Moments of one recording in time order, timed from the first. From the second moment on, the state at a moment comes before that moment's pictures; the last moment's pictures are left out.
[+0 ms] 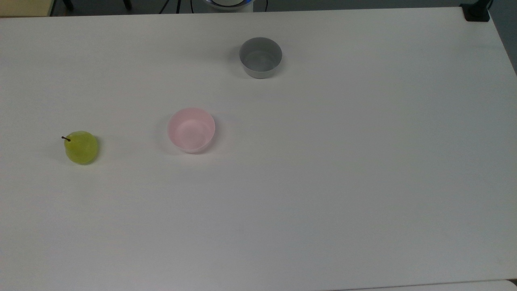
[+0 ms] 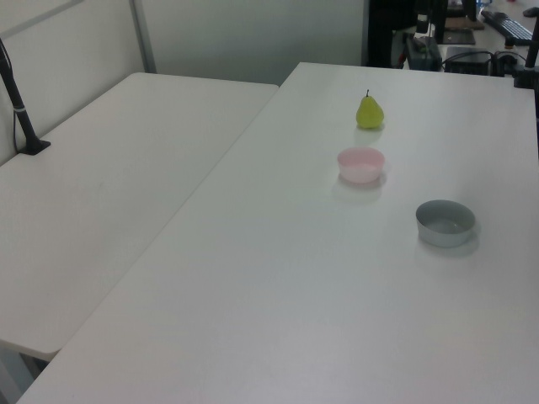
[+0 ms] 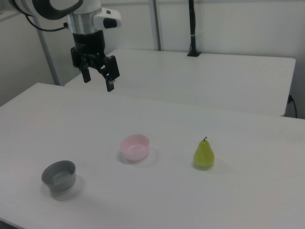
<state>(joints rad) -0.04 -0.08 -0.13 -1.59 0.07 1.54 -0.06</state>
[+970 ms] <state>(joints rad) -0.04 -0.03 -0.09 -1.64 0.02 1.65 -0.20</state>
